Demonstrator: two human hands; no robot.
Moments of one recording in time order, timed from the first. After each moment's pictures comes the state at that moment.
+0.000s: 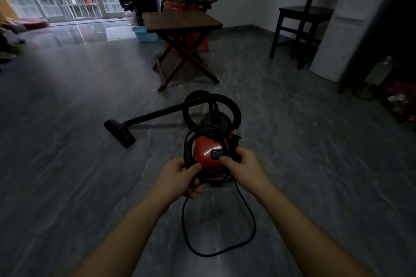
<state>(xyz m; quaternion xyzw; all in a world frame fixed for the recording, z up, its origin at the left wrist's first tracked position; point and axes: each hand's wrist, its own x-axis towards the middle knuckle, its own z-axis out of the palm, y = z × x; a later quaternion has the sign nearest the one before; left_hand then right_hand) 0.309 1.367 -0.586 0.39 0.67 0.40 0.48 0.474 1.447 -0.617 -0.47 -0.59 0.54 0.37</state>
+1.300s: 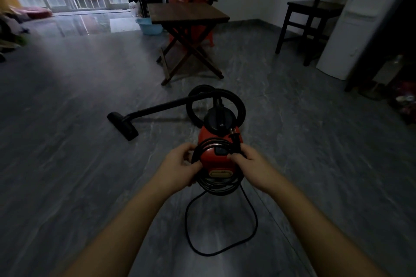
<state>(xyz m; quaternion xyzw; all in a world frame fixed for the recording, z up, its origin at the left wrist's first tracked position) 0.291 1.382 -0.600 0.51 0.66 0.39 0.39 0.484 1.457 -0.622 -0.46 -0.67 0.52 0.28</state>
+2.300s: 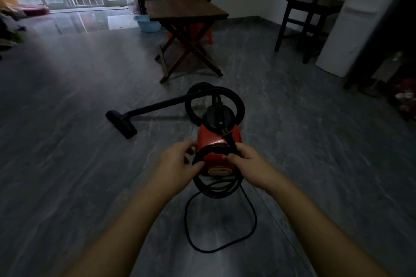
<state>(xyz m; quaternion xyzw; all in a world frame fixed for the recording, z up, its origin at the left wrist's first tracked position) 0.288 1.381 -0.609 0.61 0.69 0.34 0.19 0.484 1.463 -0.629 -0.44 -0.66 0.56 0.26</state>
